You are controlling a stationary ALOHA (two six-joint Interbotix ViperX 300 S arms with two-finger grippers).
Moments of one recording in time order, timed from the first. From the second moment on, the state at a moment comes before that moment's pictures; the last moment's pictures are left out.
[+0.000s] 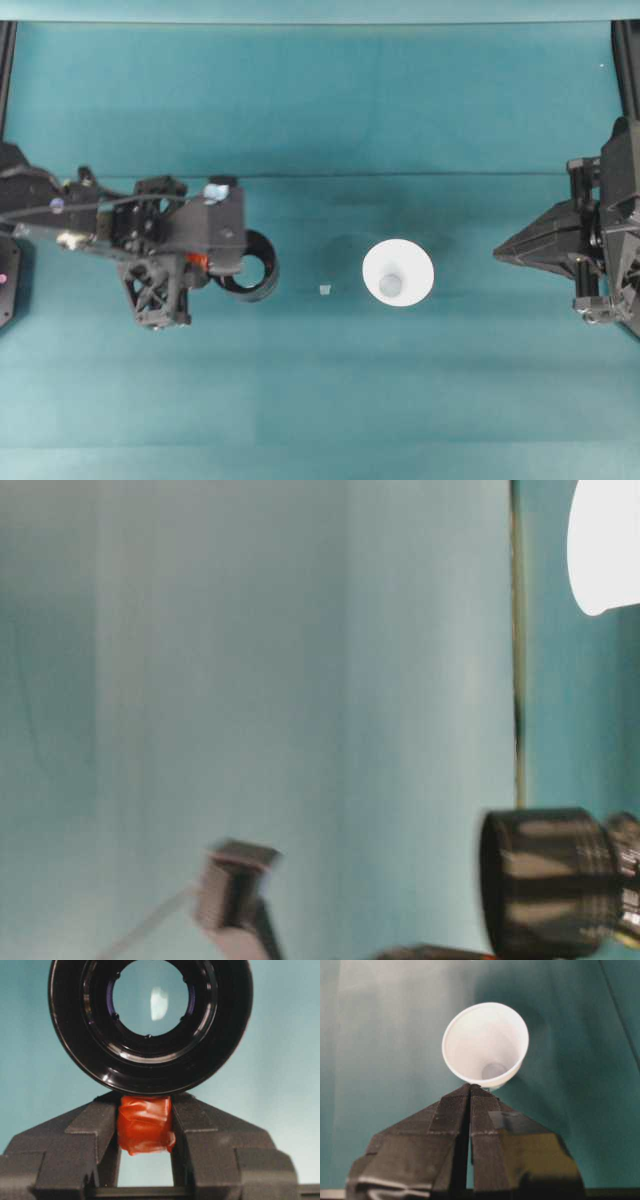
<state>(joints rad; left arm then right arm) 0.00 -0.17 0.62 0.02 0.73 -0.06 -0.01 -0.83 1.10 0.05 0.32 0.17</state>
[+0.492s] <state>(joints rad) 0.01 -0.02 0.45 0.02 0.77 -0.02 -0.01 -0.83 1.10 0.05 0.31 0.17</state>
